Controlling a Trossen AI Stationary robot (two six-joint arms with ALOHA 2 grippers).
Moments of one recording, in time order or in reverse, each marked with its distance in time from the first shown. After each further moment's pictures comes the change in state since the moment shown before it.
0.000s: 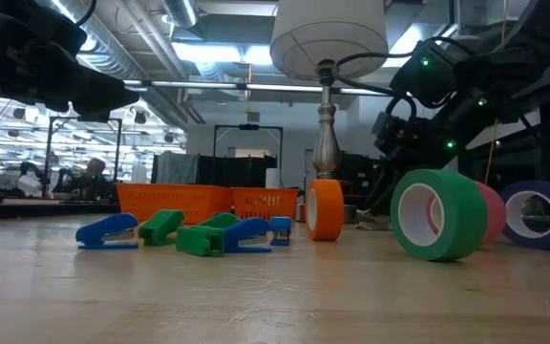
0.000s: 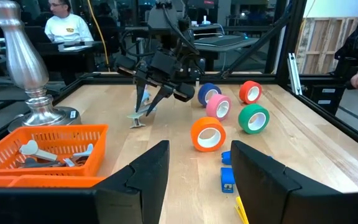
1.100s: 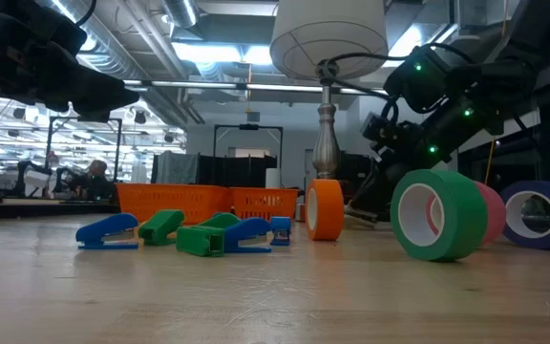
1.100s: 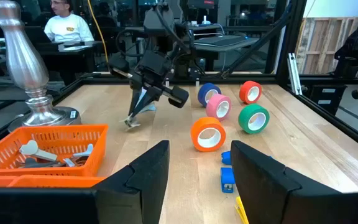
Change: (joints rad) left arm 0.000 0.000 0.000 0.000 0.000 0.000; right arm -0.012 0.094 0.002 0.189 0.029 0.100
